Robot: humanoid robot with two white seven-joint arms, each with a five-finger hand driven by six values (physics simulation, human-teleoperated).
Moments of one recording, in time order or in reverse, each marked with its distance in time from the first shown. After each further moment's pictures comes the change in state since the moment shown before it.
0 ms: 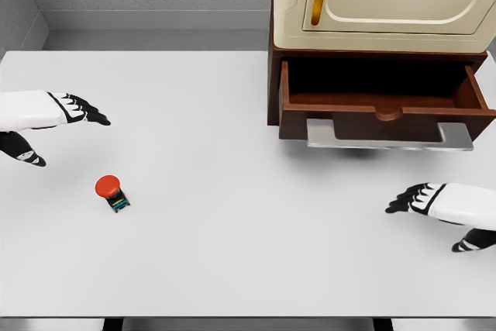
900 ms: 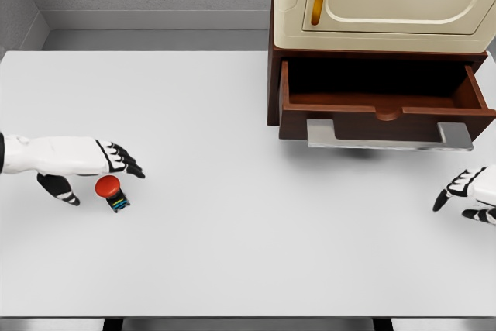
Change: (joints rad) left arm 0.003 -0.070 -0.158 -0.060 -0.102 0.000 0.000; right arm 0.199 0.022 -0.309 0.001 -0.060 -0.001 0.000
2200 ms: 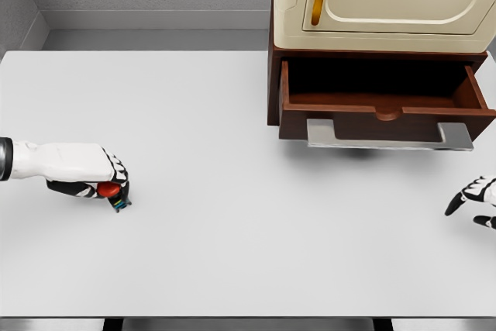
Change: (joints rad) left arm 0.000 -0.013 -0.020 -0.012 -0.025 0.001 0.000; right arm 0.121 0.029 -0.114 0.000 -0.061 0.001 0.000
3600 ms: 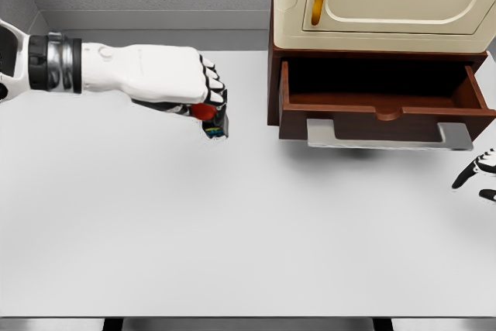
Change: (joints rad) left arm -0.364 -0.304 0.017 -0.093 0.008 -0.002 -0.001; right arm -0.034 -0.046 -0.034 -0.002 -0.177 0.000 0.000
